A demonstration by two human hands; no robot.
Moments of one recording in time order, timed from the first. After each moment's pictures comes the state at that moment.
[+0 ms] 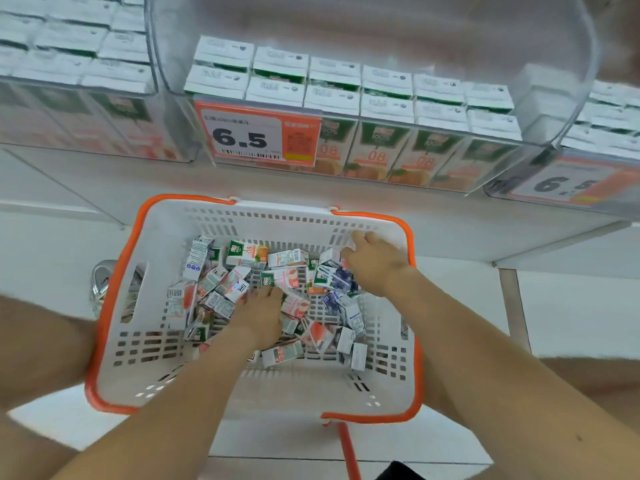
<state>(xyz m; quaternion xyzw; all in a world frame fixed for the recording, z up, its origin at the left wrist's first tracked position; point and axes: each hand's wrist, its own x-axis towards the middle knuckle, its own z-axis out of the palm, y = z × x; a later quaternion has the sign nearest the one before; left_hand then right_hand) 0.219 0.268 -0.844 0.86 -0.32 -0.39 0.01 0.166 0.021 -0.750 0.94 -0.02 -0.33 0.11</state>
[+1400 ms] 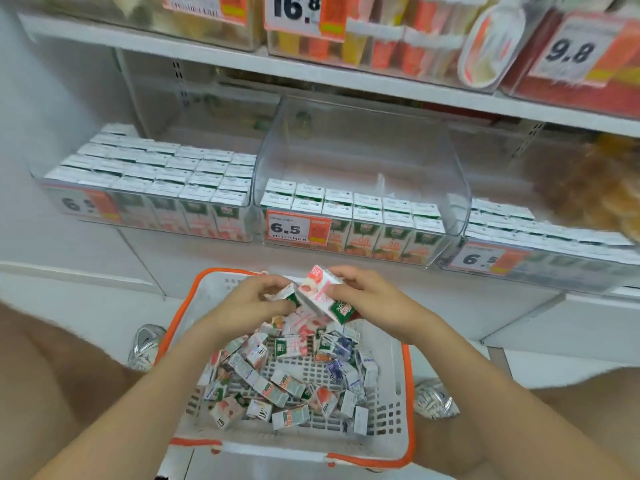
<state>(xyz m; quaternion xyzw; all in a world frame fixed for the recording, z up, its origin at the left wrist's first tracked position) 0.256 0.301 -0.616 0.76 -0.24 -0.35 0.50 0.131 0.090 -0.556 0.80 -0.16 -0.12 -0.57</state>
